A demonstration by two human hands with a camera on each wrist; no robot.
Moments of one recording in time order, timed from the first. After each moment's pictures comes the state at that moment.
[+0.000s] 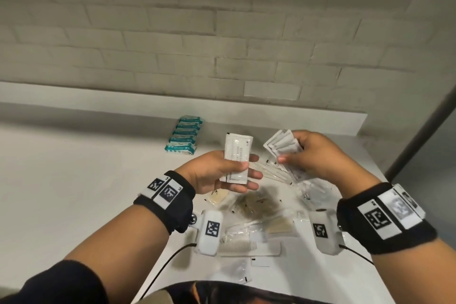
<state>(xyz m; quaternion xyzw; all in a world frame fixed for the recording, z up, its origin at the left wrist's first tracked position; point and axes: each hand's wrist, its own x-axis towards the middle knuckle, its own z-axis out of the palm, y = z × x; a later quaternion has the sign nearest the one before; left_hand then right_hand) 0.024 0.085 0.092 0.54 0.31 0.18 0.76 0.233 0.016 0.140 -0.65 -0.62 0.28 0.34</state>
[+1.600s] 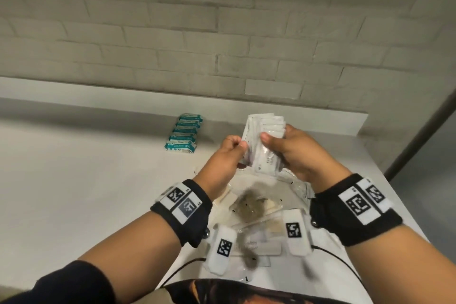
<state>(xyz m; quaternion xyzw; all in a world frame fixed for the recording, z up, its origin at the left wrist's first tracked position) 0.053 0.089 0.064 0.56 0.35 0.42 0.63 0.201 0.044 0.126 -0.57 -0.48 0.46 0.49</state>
